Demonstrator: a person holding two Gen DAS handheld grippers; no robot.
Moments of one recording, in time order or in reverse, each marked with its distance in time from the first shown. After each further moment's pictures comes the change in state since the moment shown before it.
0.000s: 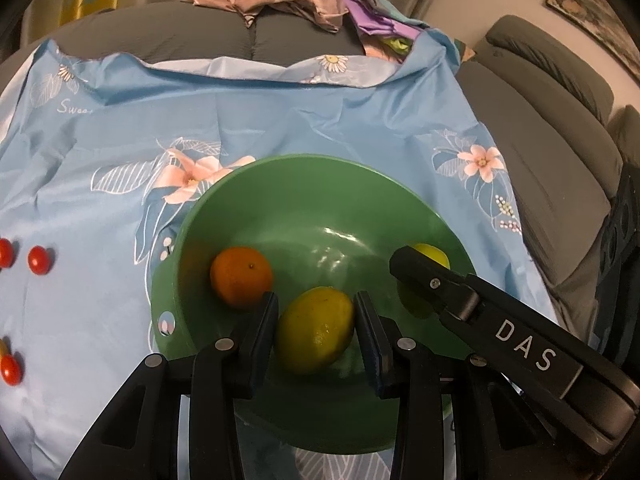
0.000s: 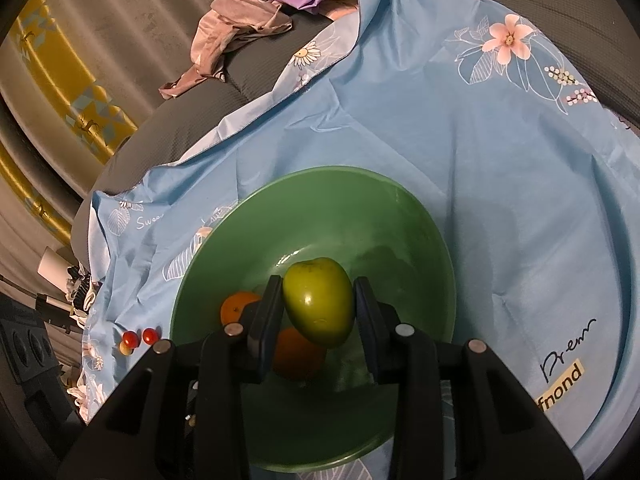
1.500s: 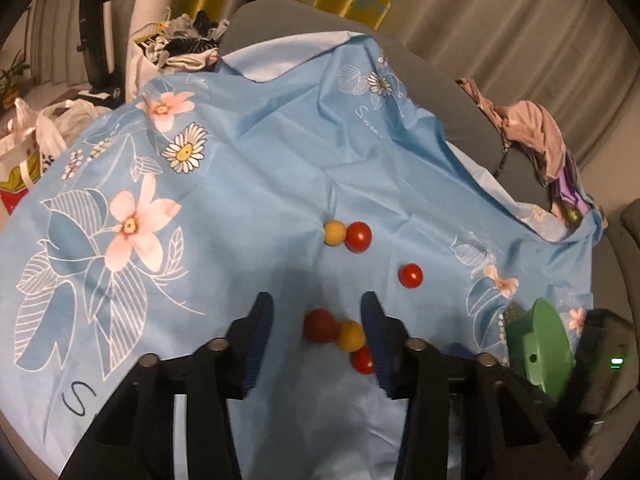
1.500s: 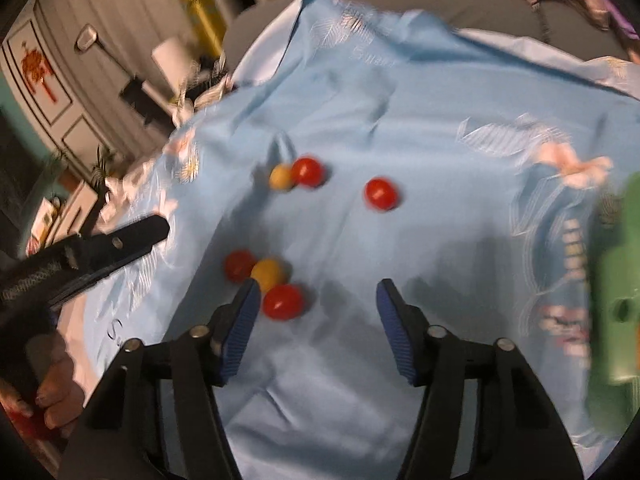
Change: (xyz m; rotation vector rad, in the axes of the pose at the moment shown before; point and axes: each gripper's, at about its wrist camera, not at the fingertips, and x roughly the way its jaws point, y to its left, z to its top) left arm -0.166 0.266 -0.062 -0.511 -0.186 0.313; right arm 0.084 0.236 -0.143 -0.659 0.346 0.332
